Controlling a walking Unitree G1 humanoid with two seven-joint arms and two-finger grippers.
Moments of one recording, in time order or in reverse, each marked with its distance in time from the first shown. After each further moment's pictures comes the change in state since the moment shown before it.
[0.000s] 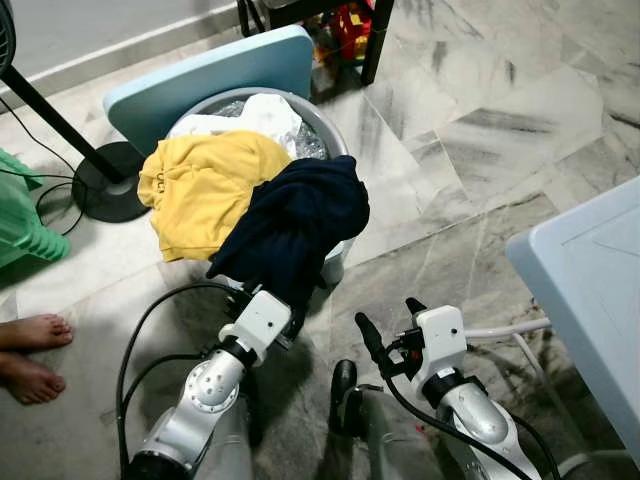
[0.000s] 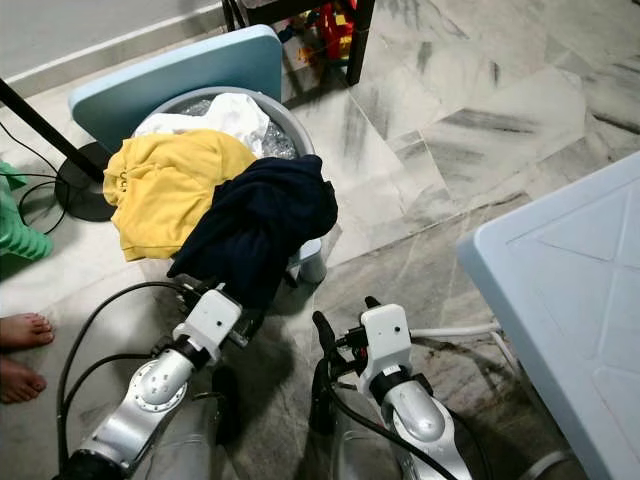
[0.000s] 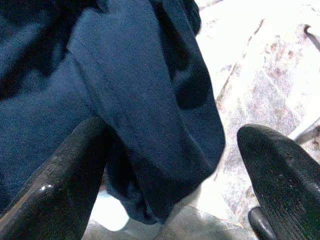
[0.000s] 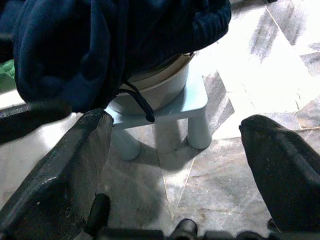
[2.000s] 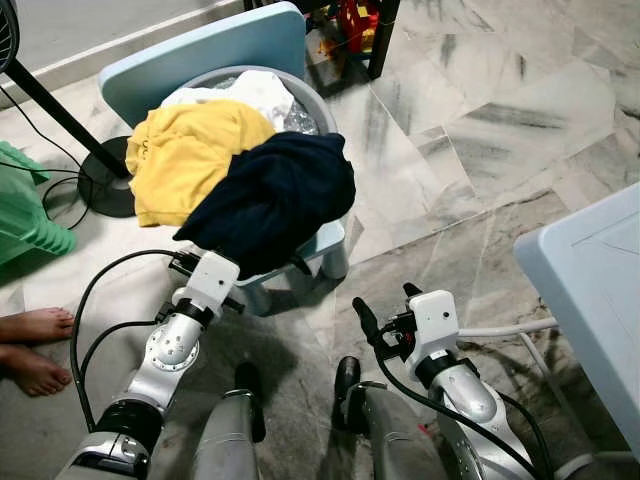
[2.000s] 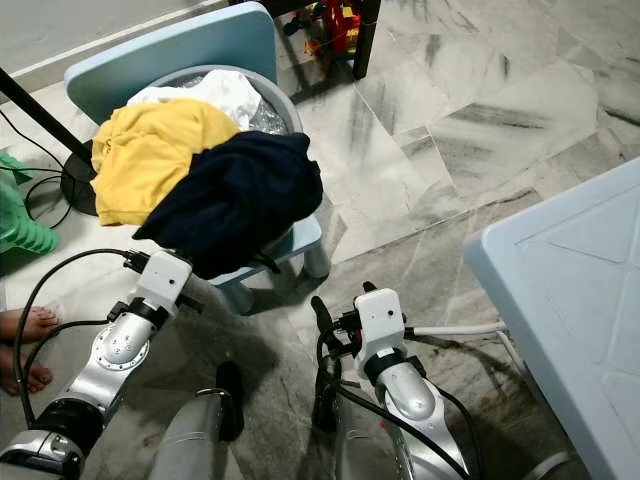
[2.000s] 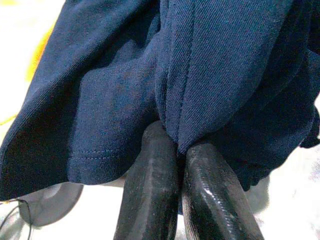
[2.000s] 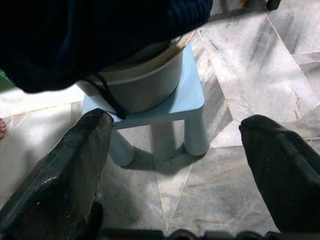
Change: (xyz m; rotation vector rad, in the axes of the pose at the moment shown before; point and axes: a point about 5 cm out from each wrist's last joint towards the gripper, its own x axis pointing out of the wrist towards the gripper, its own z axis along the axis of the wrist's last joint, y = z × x) left arm 0.002 0.074 -0.010 0.055 -0.024 0.232; right arm 0.021 -0.002 0.007 -0.039 -0.029 -0.011
